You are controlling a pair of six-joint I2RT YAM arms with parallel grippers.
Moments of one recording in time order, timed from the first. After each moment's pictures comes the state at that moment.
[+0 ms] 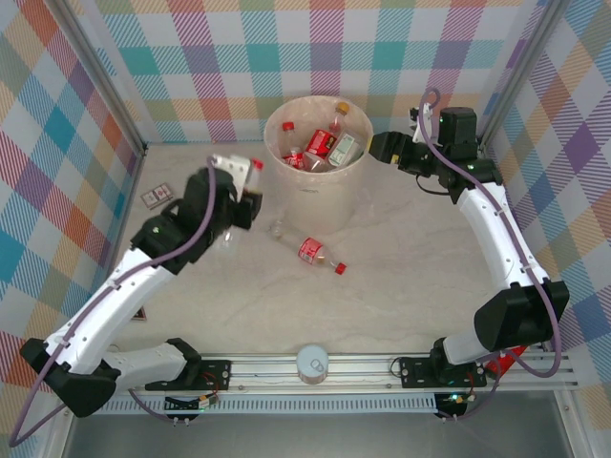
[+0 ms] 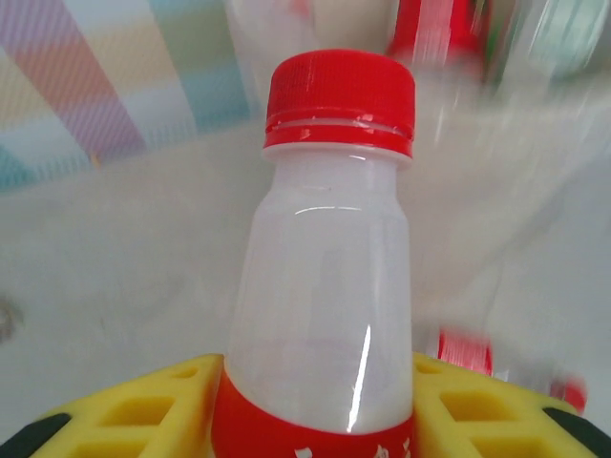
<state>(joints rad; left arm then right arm) -0.63 1.15 1.39 -0.71 -0.30 -0.10 0.16 1.48 1.53 -0.54 -0.62 0.47</state>
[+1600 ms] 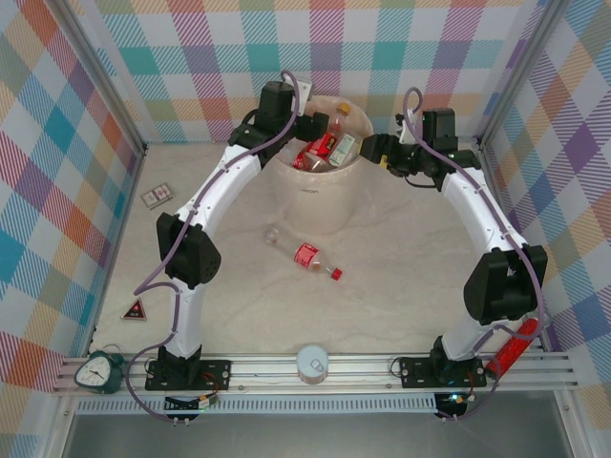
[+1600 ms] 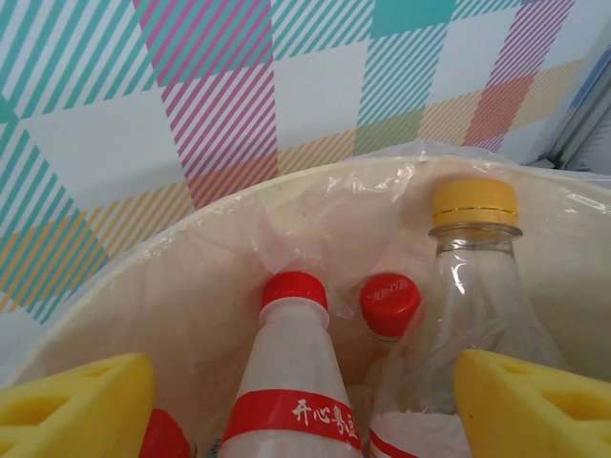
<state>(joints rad) -0.48 2.14 2.25 -0.50 -0.02 -0.03 0.17 1.66 1.57 -0.53 -0.68 0.51</state>
